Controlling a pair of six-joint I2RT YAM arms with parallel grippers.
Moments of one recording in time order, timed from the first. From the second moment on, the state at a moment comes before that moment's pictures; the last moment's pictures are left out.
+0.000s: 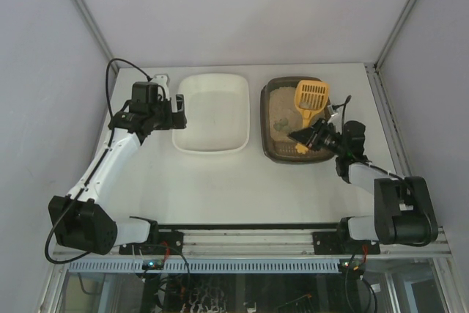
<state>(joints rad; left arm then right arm) -0.20 1.28 1.16 -0.62 -0.04 -0.17 0.06 1.36 0.44 0.67 -0.80 0.89</state>
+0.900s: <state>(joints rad) -0.13 1.28 1.17 -0.66 0.04 -0.07 0.15 1.26 0.49 0.32 -0.73 0.77</state>
